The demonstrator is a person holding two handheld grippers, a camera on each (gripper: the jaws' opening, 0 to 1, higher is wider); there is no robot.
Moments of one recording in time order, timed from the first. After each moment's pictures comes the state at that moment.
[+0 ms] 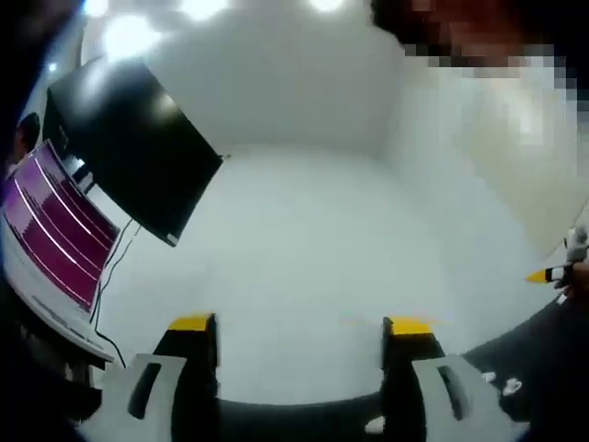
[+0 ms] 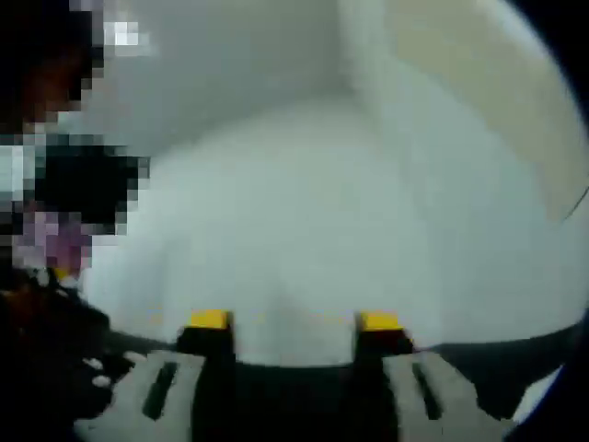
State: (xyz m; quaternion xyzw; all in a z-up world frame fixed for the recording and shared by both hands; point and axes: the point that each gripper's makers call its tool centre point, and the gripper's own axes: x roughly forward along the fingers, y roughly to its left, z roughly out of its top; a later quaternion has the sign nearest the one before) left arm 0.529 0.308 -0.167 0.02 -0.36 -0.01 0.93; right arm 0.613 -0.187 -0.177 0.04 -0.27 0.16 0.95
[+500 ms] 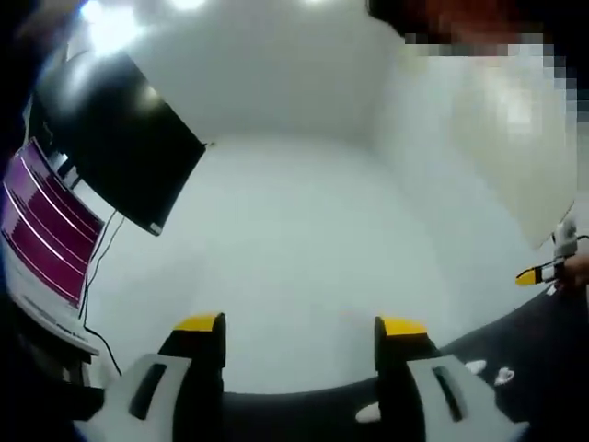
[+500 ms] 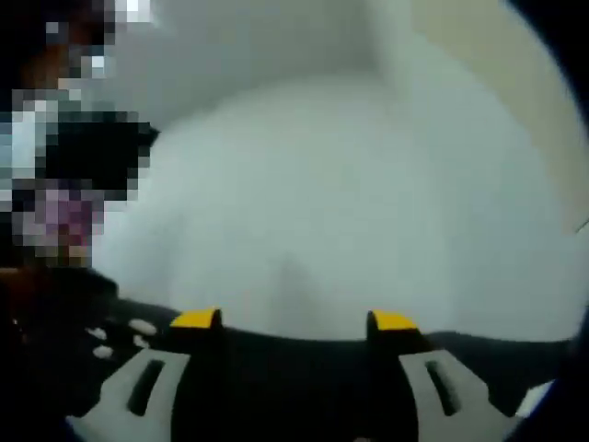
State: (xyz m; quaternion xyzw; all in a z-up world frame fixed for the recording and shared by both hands) left arm 0.541 0.302 -0.171 0.04 -0.33 -0.02 0.94; right arm 0.628 -0.167 -0.197 -0.01 -0.21 0.18 0.96
